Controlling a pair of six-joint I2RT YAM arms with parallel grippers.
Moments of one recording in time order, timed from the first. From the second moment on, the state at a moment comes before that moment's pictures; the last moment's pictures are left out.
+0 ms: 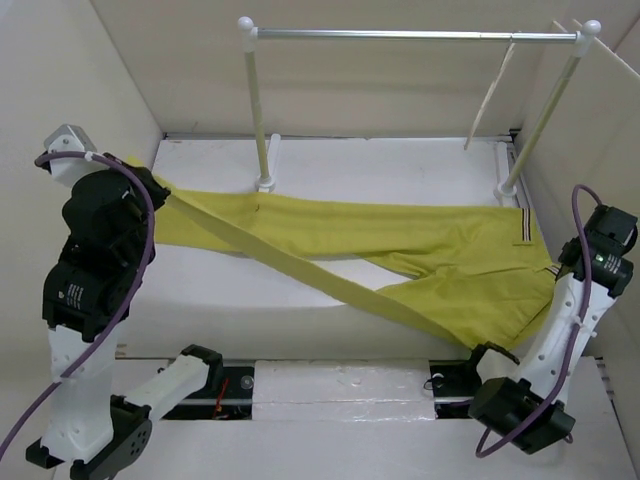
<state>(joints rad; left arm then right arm) -0.34 0.96 1.72 -0.93 -0.66 -0.58 -0.64 0.94 1.16 -1.10 0.34 -0.08</state>
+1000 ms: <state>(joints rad) 0.12 1.43 1.44 -0.91 -0.75 -0.62 -0.60 1.48 1.40 -0.82 0.03 -0.16</state>
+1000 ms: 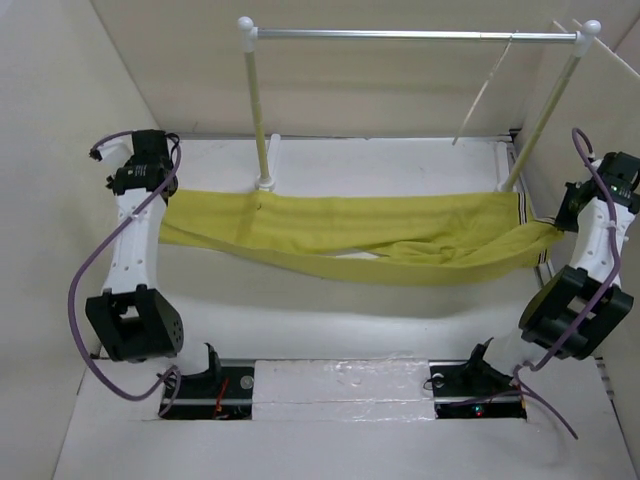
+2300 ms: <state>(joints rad) 0.31 1.68 1.29 -0.73 -0.33 -0.62 -0.17 1.10 0.88 -0.34 -0.32 -0.09</state>
